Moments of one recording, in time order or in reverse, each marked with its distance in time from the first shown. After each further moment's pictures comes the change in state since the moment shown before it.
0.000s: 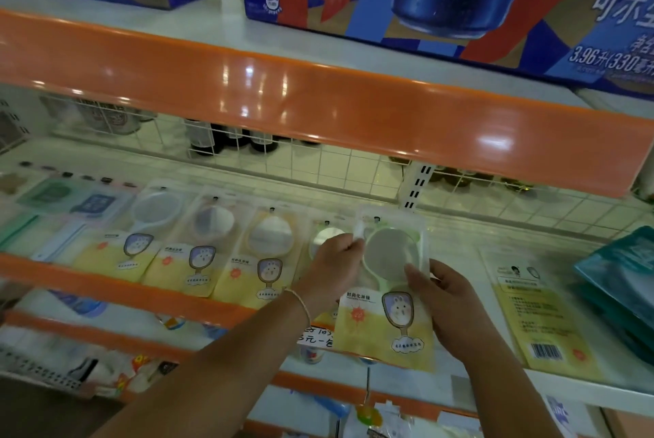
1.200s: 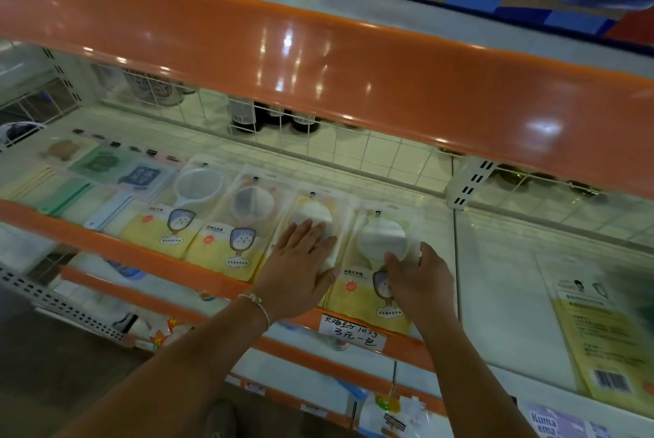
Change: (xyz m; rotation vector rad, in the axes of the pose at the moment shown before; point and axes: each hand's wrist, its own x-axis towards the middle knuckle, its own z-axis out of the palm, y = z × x) left_hand -0.002 -0.106 -0.103 1.107 0.052 0.476; right_hand 0.057 0.038 0.084 -0.787 0.276 -0.085
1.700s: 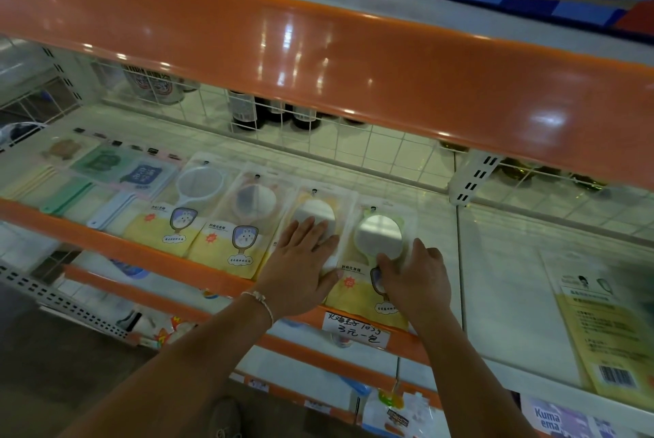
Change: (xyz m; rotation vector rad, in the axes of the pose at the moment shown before) left_hand 0.000 -0.001 0.001 0.013 -0.032 -0.001; right_hand -0.002 -0.006 0.009 -0.246 -0.024 -0.040
